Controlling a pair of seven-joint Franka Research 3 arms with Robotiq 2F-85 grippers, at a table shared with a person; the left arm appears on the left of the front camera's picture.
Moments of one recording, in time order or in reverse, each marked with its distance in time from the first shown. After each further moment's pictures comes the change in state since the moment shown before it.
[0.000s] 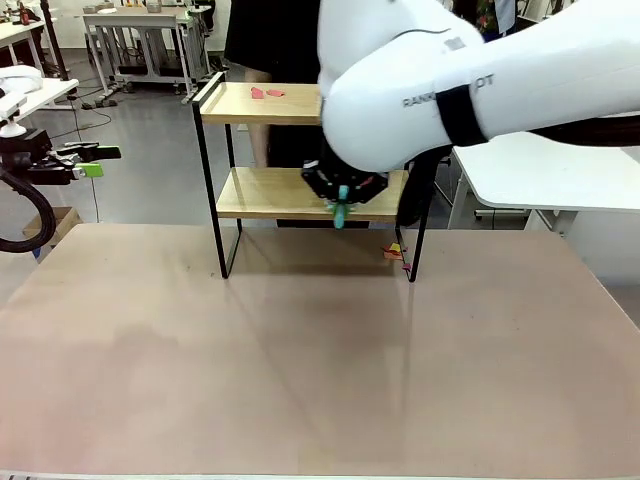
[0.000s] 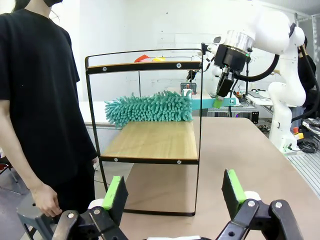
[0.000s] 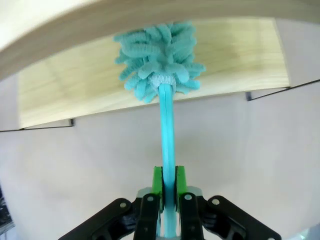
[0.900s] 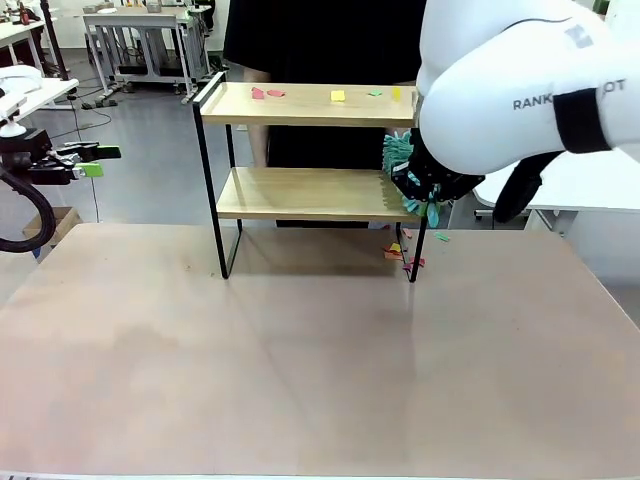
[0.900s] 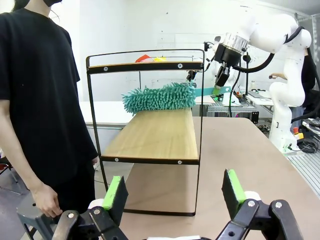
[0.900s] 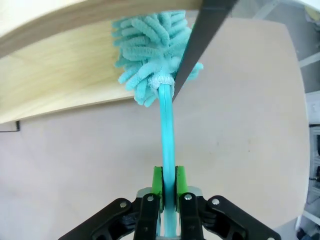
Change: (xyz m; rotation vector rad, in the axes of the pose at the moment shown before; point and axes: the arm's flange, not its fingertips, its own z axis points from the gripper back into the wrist) left arm 0.000 0.000 0.000 0.000 0.000 0.000; right arm -0.001 -0.111 0.027 -0.122 -0.052 0.044
